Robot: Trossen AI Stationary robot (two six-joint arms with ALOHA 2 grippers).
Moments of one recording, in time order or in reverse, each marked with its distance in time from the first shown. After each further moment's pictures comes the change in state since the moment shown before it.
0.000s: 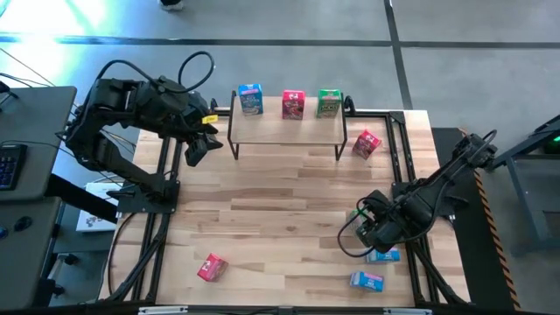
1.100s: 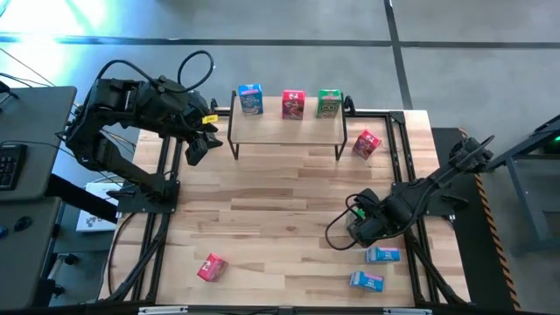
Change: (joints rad) left arm 0.000 0.000 0.000 0.000 -0.024 0.008; right arm -0.105 0.080 -0.004 0.004 -0.048 -0.061
